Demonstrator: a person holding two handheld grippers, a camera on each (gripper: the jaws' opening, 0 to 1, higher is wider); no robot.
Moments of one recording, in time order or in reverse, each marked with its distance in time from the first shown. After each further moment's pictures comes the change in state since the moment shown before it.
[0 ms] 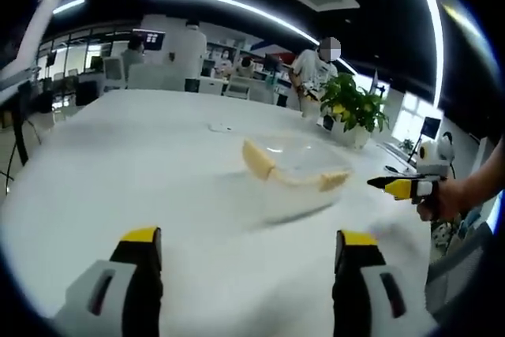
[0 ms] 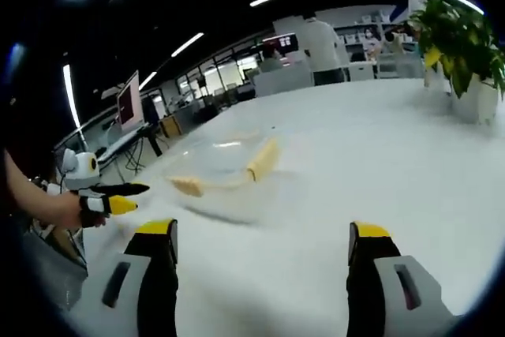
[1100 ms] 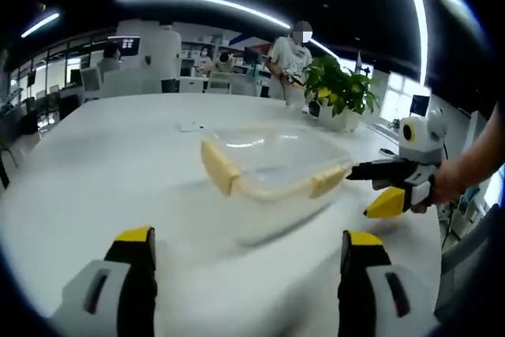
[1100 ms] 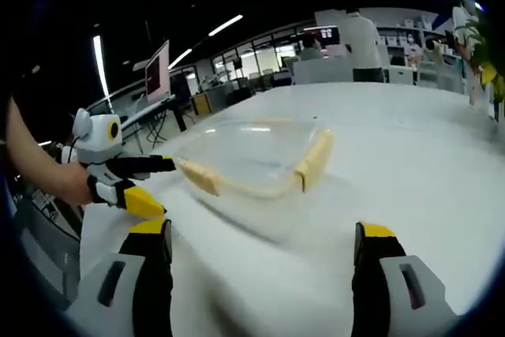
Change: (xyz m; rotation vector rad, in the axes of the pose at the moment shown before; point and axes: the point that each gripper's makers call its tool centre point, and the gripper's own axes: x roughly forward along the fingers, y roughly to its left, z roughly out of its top) left arm 0.054 -0.030 0.003 0.092 0.024 -0.060; right arm 0.059 0.029 -0.009 -0.156 0.080 0.165
